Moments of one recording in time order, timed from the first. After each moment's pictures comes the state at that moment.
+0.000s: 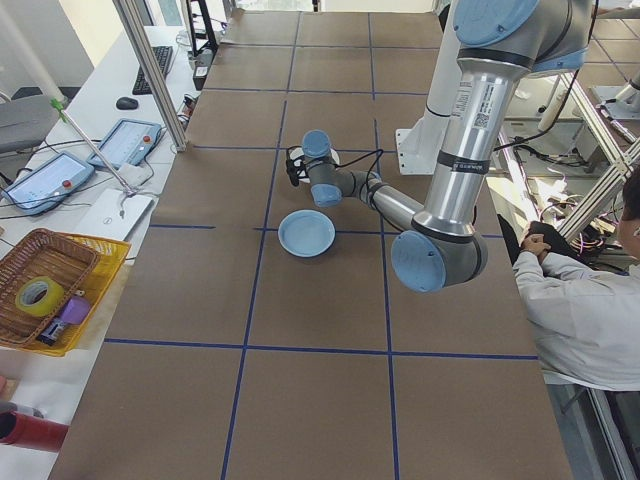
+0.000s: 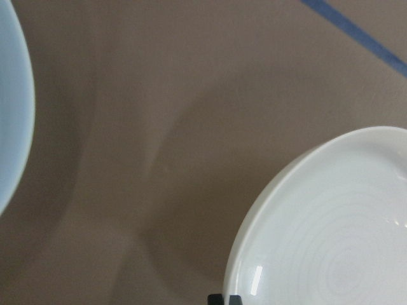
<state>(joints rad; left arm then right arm) -0.72 -1.82 -1.67 -2.38 -2.24 -1.58 1.54 -1.61 1.62 -1.56 2.30 0.09</state>
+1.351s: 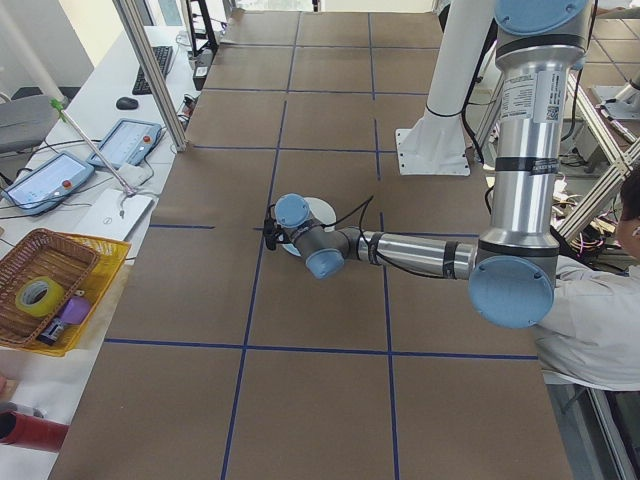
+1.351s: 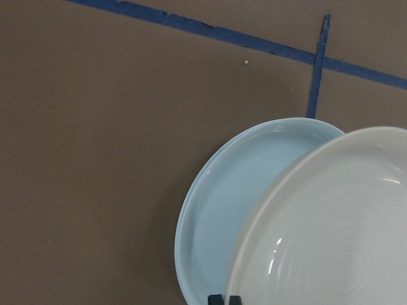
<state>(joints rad) -1.02 -1.58 -1.57 -2.38 -2.52 -1.09 1.54 -1.61 1.62 -1.56 2.30 0.09</state>
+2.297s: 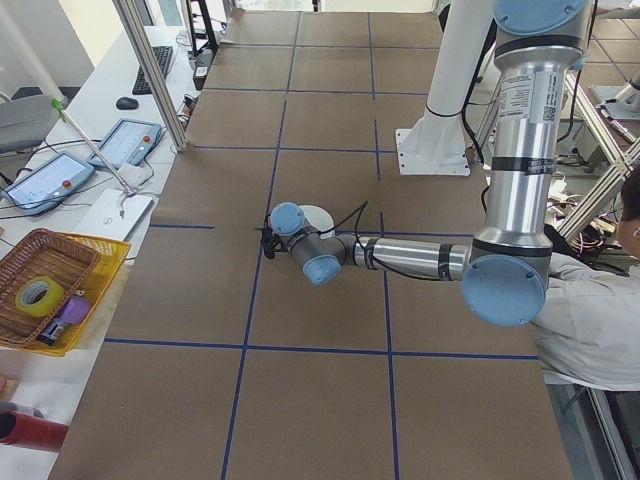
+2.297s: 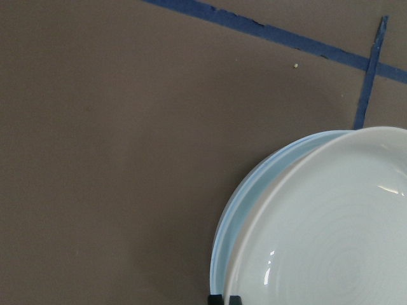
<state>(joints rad) -1.02 -1.60 -1.52 -2.38 -2.52 -1.10 1.54 -1.61 1.62 -1.56 2.30 0.09</state>
